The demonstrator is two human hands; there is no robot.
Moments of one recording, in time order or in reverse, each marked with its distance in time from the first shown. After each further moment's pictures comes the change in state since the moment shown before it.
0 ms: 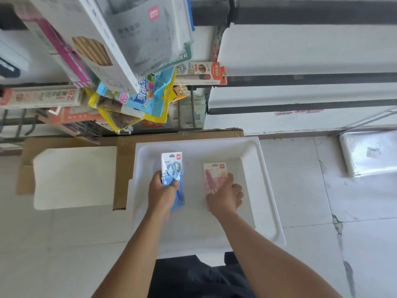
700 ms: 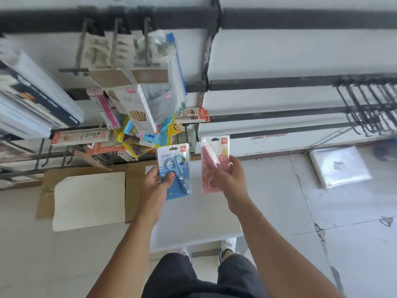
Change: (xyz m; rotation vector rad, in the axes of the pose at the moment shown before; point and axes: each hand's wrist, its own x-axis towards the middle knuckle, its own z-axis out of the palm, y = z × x) left_hand -0.092 0.111 -0.072 -0.226 -0.172 0.277; right_hand -0.117 -0.062 -0.155 0.853 -0.100 -0.332
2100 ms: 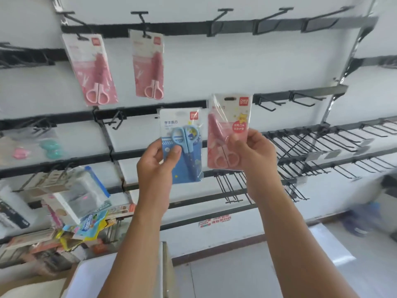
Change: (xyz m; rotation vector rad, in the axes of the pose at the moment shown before) left_hand -0.275 0.274 0.325 -0.311 -0.175 0.857; right_hand -0.147 -0.281 -0.392 0.324 -0.022 -0.775
